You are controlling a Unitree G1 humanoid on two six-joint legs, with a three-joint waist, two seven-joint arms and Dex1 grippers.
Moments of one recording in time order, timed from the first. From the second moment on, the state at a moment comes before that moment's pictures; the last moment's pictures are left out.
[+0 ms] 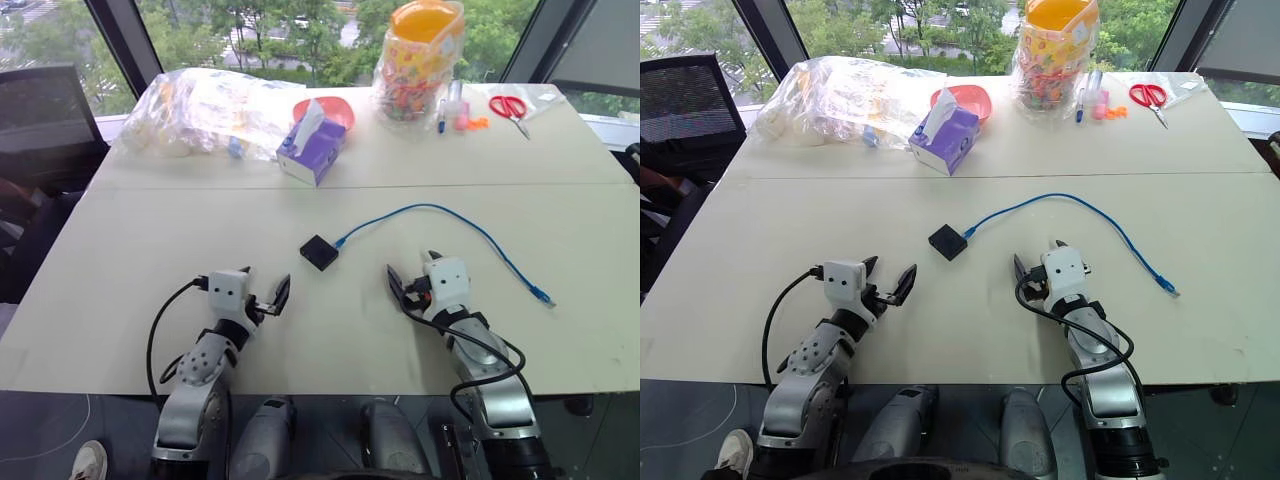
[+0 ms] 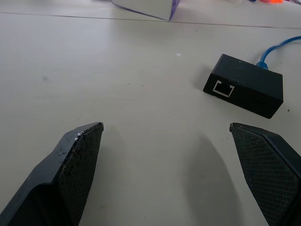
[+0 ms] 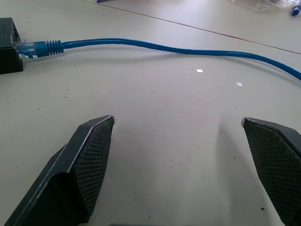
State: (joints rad) left arm 0.12 0.10 -0.05 -0.30 -0.19 0.26 -0.24; right arm 0.02 -0.23 0.01 -0.22 -0.02 0.22 0.22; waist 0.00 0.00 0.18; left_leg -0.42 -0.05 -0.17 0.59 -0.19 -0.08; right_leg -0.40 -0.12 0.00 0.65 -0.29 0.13
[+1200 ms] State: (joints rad) left arm -0.09 0.54 0.13 -0.29 -0.57 0.59 -0.66; right arm -0.66 -0.68 0.21 0.10 0.11 0.37 1.01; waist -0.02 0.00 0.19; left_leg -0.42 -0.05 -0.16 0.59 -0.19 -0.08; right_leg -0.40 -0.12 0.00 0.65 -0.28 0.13
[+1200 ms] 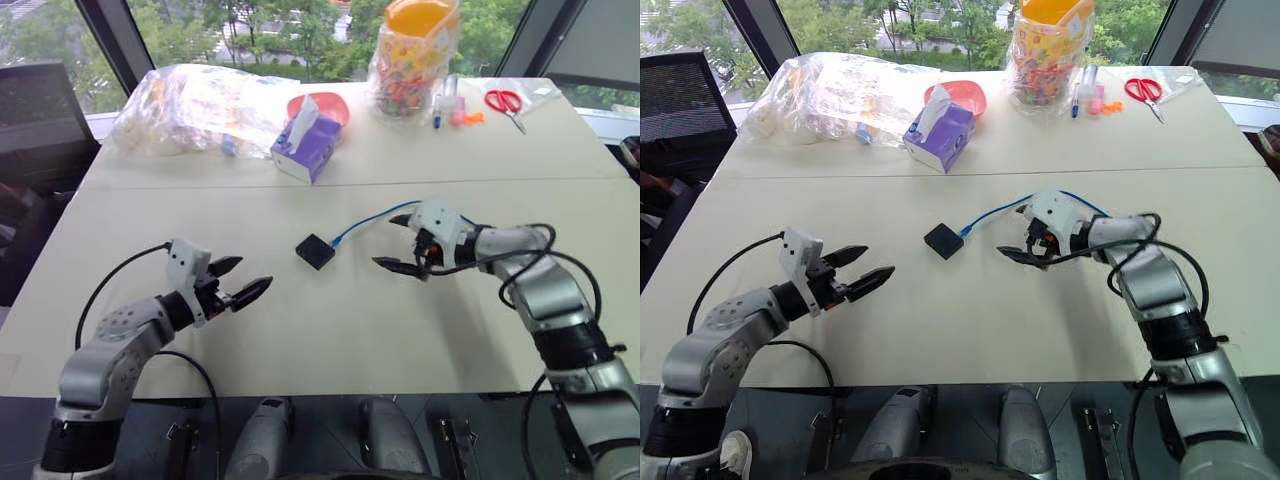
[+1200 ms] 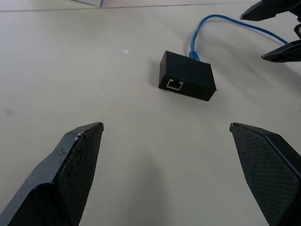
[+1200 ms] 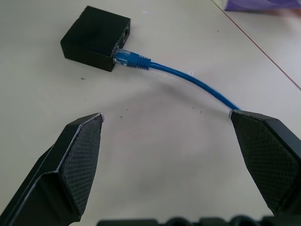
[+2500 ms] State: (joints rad) left arm -0.02 0.50 0.14 -0.38 -0.48 0.51 -0.54; right arm -1.41 -0.17 0.62 1.34 -0.54 -0.35 1.21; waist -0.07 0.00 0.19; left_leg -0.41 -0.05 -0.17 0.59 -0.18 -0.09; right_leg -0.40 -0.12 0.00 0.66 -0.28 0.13
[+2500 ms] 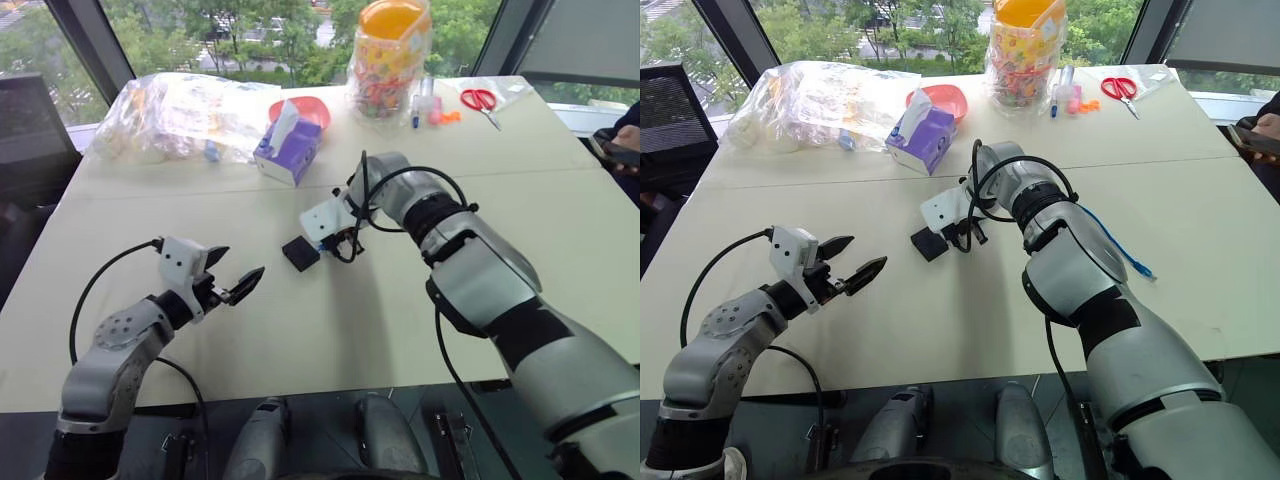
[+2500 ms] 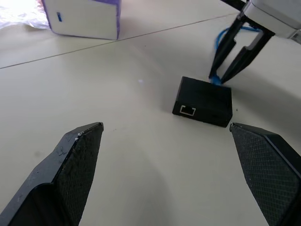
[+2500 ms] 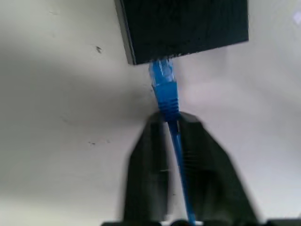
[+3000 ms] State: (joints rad) left arm -0.28 0.47 0.15 -0.28 -0.62 0.63 -0.57; right arm -1.09 -0.43 0.36 0.91 -0.49 -0.65 0.55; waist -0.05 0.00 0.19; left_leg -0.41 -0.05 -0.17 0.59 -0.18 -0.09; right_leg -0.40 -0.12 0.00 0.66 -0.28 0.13
